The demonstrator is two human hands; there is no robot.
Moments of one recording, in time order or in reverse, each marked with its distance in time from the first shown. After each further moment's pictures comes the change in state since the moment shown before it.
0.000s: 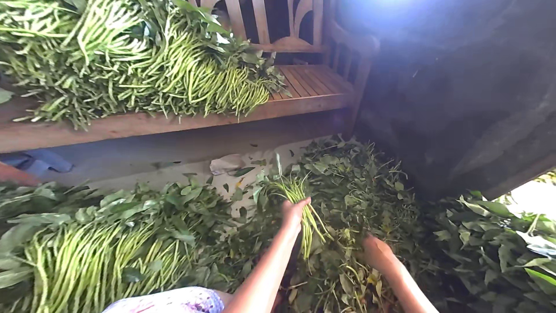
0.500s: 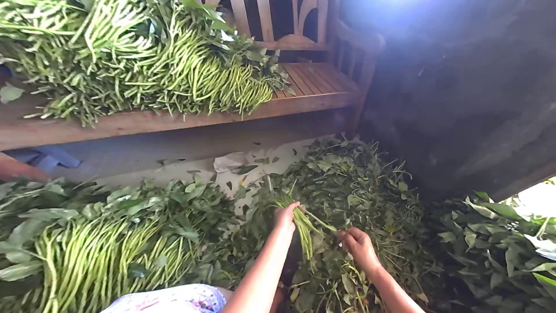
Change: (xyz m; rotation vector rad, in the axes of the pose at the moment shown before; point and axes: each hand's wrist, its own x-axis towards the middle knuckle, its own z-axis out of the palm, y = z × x) left_hand 0.023 -0.019 -0.022 -0.174 0.164 -0.198; right_hand 0.019 -0.028 0.036 0.978 0.400 -0.356
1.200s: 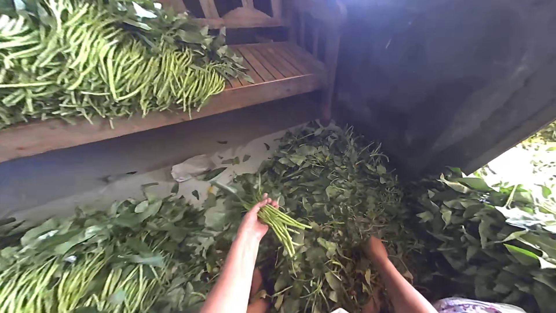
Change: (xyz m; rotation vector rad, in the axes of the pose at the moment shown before) left_hand 0.025 0.002 -0.003 -0.271 -0.266 -0.122; right_hand 0.005 0.126 -0.079 -0.617 -0.065 0.866
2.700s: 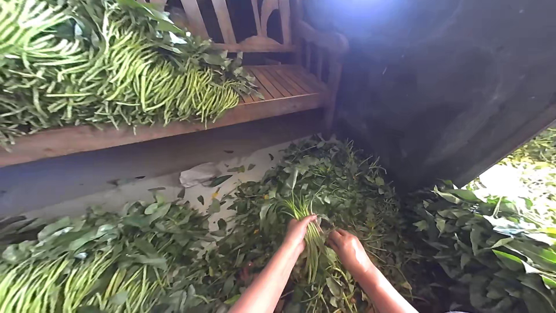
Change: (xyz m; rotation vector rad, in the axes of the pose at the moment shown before) left_hand -0.058 -0.064 0.053 0.420 -0.175 -0.008; right_hand -0.114 -0.084 -0.007 -0.066 0.495 -1.035
